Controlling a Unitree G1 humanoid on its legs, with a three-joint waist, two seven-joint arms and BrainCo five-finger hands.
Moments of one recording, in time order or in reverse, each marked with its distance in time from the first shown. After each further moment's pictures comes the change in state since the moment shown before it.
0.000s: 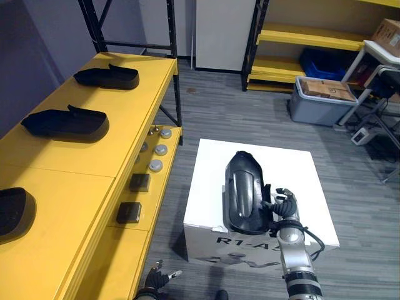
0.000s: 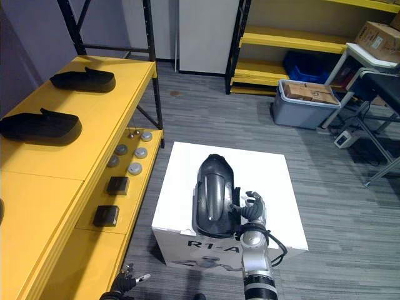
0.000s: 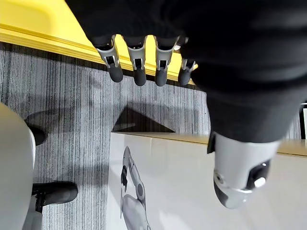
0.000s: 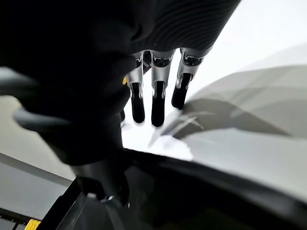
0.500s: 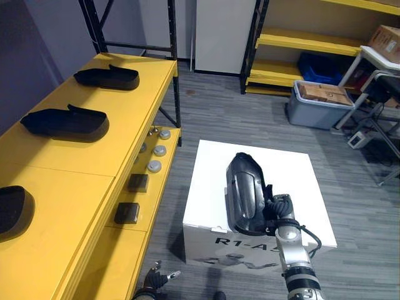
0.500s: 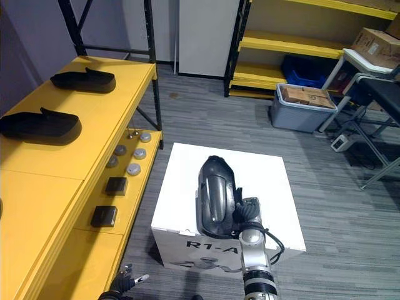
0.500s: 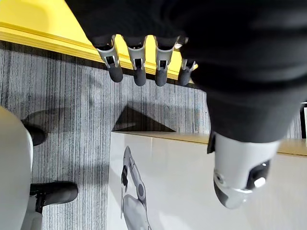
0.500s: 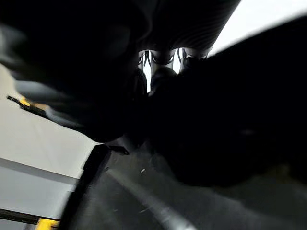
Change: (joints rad) left arm -0.008 0.009 0.001 0.016 -0.013 -0.001 0.021; right arm -0.021 0.037 0.036 0.002 0.109 -0.024 -0.024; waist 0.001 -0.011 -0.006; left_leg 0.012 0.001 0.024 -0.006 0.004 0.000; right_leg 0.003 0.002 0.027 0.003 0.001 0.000
